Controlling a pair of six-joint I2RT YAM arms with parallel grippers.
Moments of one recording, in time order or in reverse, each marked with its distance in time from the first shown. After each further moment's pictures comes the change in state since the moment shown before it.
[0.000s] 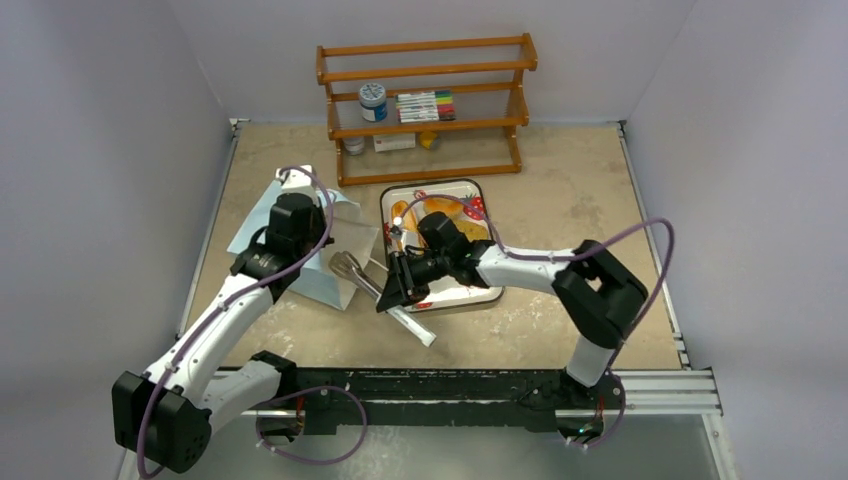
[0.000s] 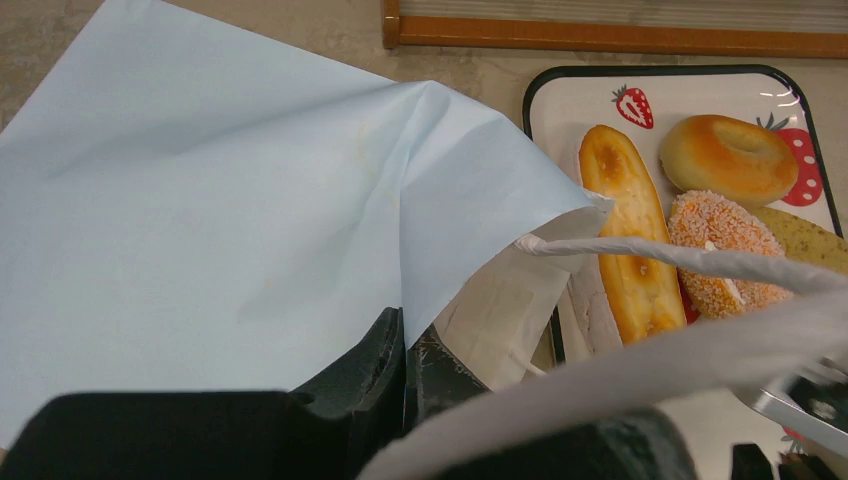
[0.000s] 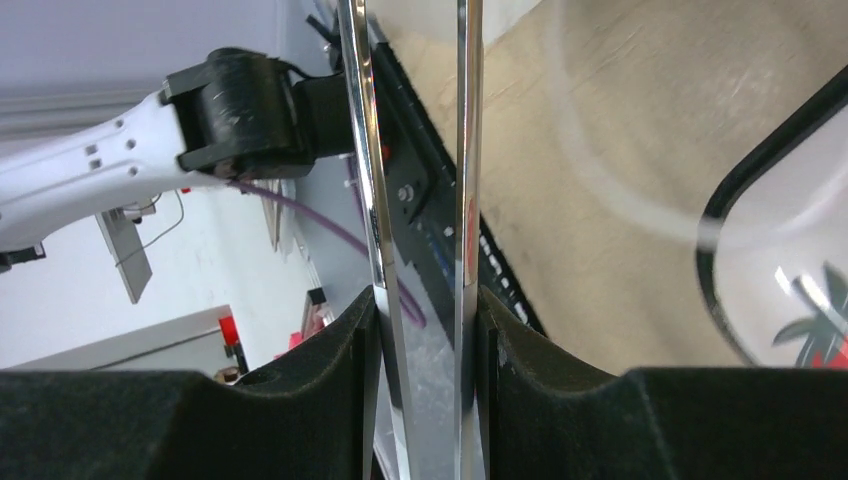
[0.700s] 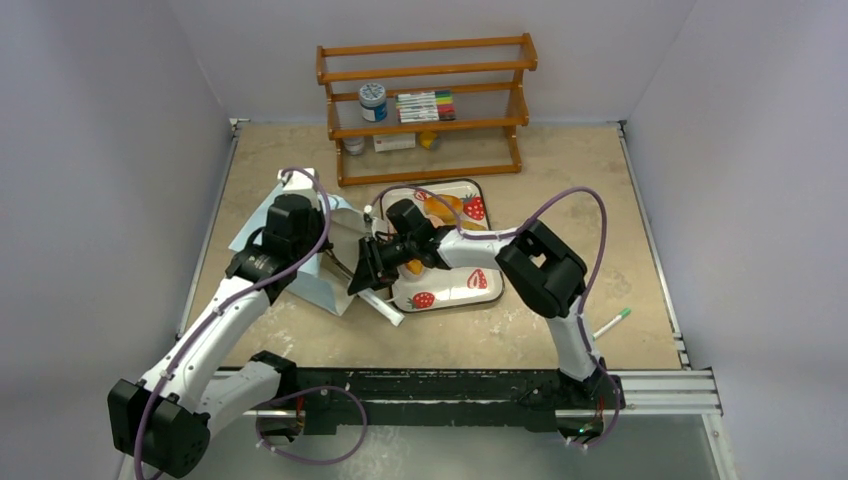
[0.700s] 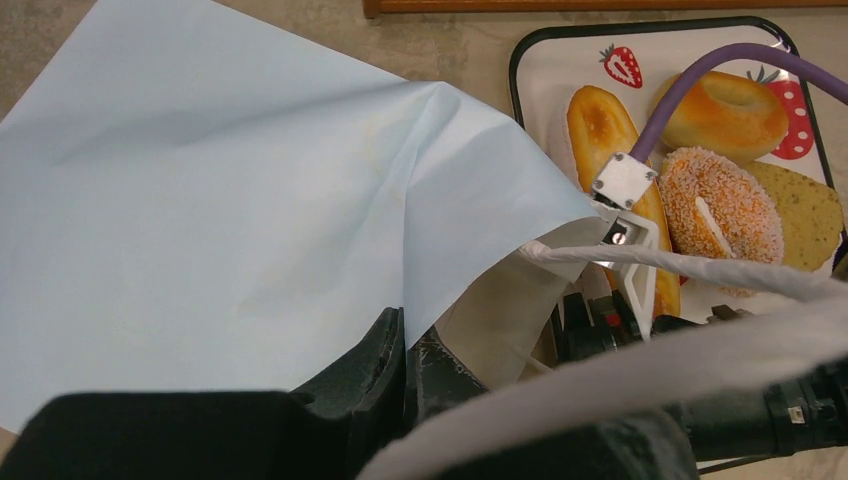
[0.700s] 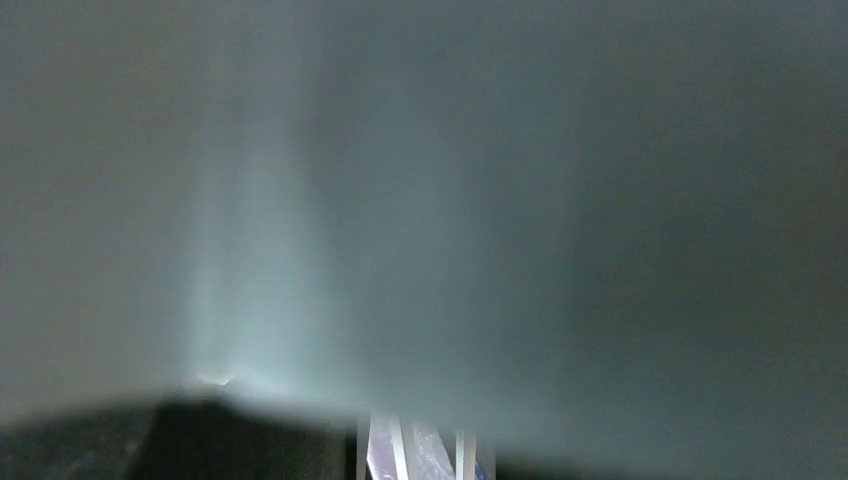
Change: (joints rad) left arm 0.000 -0.042 0.023 -0.094 0.052 0.031; right arm 0.005 0.391 0.329 0.097 -0.064 0.027
